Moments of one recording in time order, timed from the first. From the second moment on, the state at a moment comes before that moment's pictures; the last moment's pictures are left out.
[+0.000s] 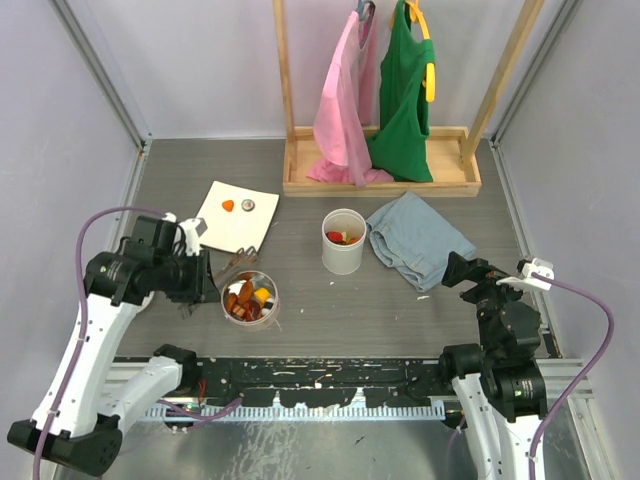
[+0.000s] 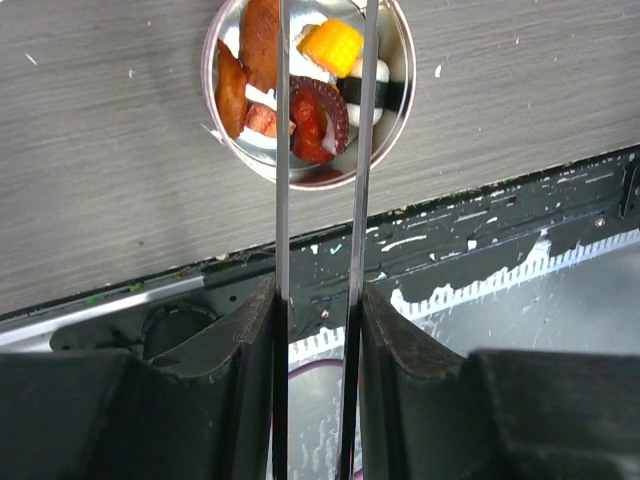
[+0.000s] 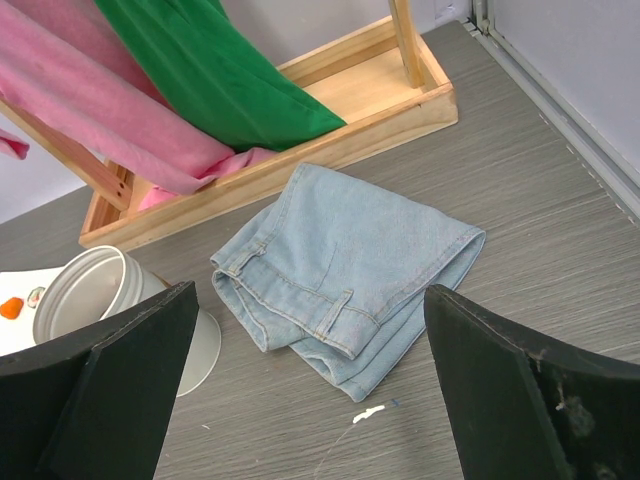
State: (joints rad) left arm -0.26 0.88 1.13 -1.31 0.24 -0.25; right arm 0.10 0.06 0.60 -0.60 0.23 0.39
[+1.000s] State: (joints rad) left arm -0.26 0.84 1.10 -1.46 0.27 -0.25; right arm 0.10 0.06 0.60 -0.60 0.24 0.40
